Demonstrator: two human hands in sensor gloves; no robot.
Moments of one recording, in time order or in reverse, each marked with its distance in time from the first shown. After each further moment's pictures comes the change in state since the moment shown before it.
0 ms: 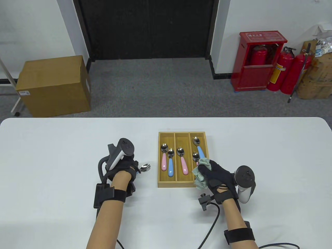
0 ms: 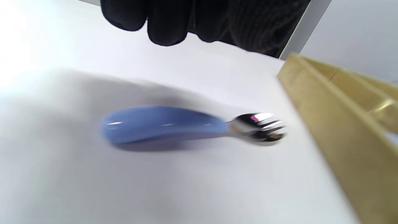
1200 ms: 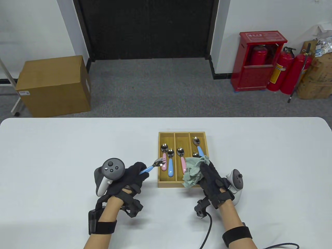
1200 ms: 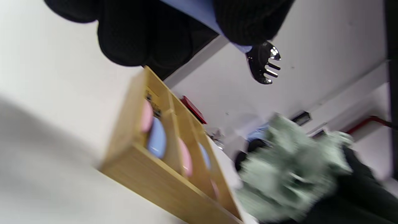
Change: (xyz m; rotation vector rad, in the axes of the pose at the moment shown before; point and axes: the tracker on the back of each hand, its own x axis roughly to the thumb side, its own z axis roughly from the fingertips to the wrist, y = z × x) left_hand 0.017 -0.014 0.096 0.037 -0.572 0.601; right_hand -0.035 0.039 0.008 0.237 0.109 -0.537
